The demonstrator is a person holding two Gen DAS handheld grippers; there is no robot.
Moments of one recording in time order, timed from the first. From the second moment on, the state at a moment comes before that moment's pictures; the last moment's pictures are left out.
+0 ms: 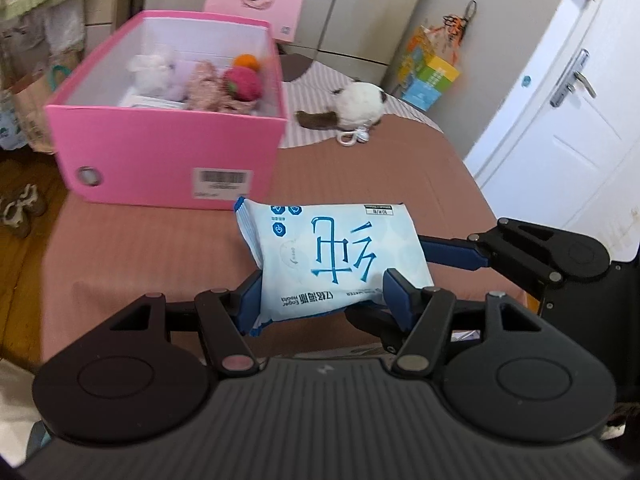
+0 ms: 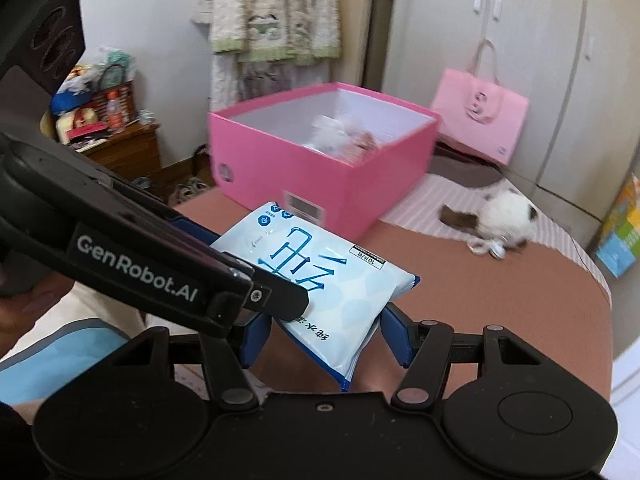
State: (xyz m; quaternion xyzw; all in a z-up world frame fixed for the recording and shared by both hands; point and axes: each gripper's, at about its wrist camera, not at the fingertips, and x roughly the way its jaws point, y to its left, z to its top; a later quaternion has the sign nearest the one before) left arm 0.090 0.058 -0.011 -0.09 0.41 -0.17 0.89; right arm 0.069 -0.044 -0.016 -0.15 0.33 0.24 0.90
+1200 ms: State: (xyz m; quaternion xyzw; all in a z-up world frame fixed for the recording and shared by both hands) left arm 0.239 0.141 0.054 -0.09 0.33 -0.10 0.93; right arm 0.228 0.031 0.044 -0.12 0.24 0.28 0.92
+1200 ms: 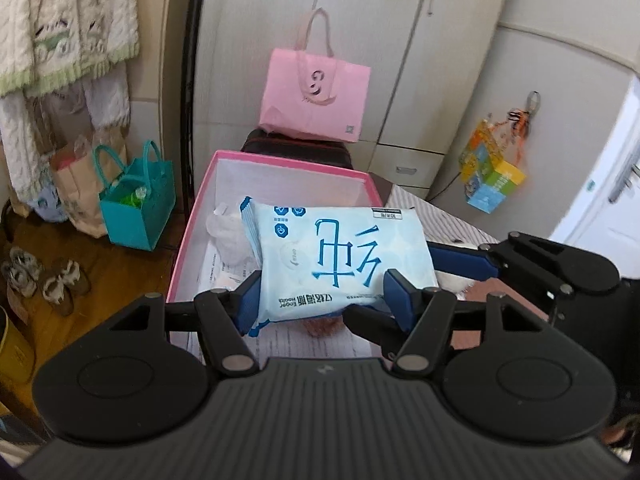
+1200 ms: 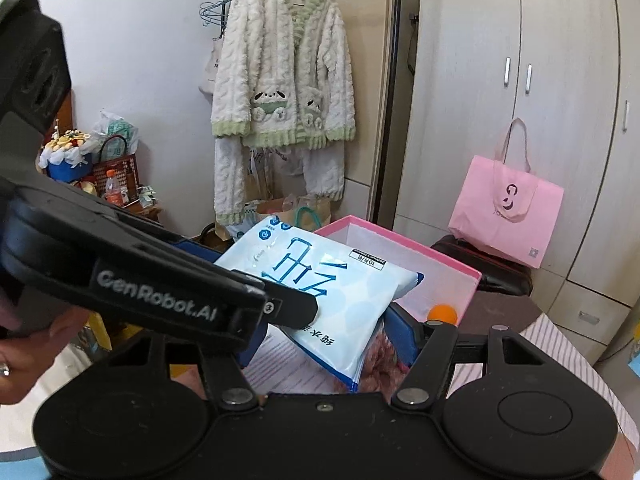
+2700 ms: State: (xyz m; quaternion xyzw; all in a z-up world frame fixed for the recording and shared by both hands) left arm 0.188 0.132 0.078 -0.04 0.33 -0.15 0.93; right arm 0.209 -0.048 0.075 -0.13 0.29 0.31 0.89
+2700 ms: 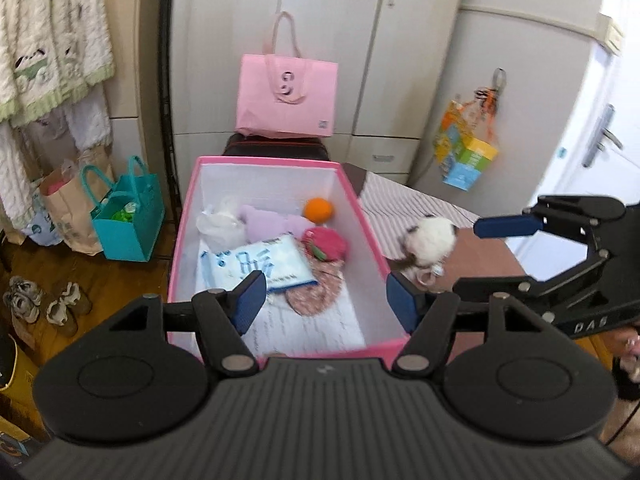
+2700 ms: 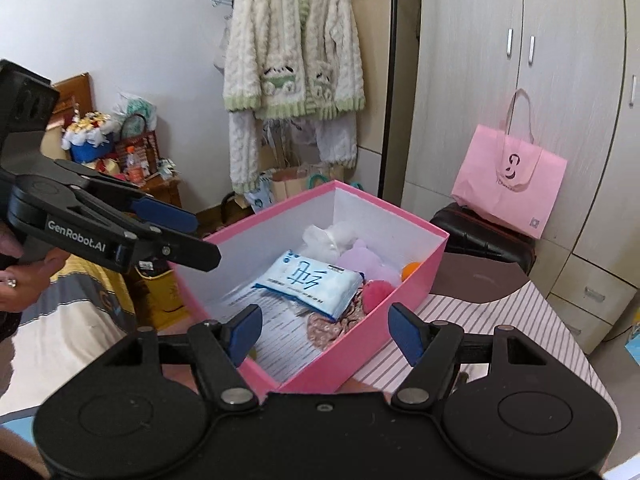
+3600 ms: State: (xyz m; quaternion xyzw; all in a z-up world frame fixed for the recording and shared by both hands) left arm 0.116 0.009 0.022 0.06 0.38 -0.26 0.89; right arm 0.101 -0.172 0.024 -0.11 0.30 0.26 0.91
